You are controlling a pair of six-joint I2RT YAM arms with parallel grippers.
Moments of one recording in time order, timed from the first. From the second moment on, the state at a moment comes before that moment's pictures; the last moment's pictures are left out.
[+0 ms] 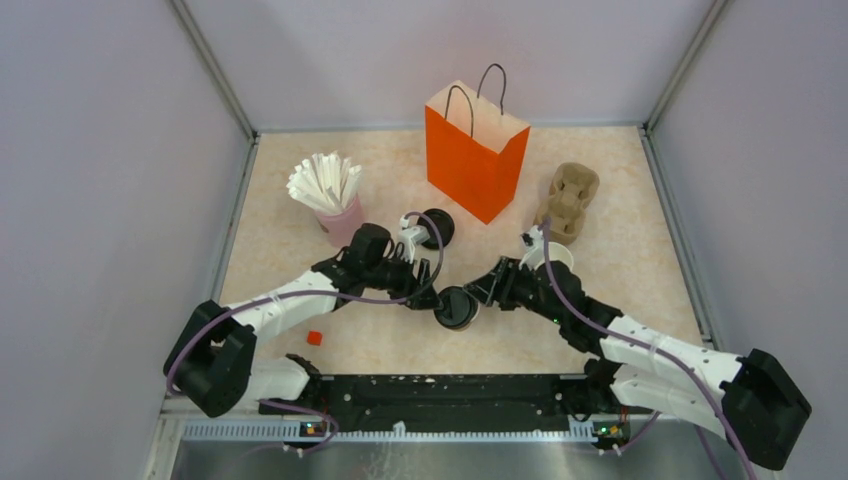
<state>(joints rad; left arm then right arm) -0.62 1.29 0.64 -0.08 0.63 -0.37 0.80 0.90 0.33 0.24 -0.05 0.88</state>
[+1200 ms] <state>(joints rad) -0.62 1.29 0.65 -0.08 0.63 -0.38 0.85 1.05 0.54 -0.03 -0.06 0.62</state>
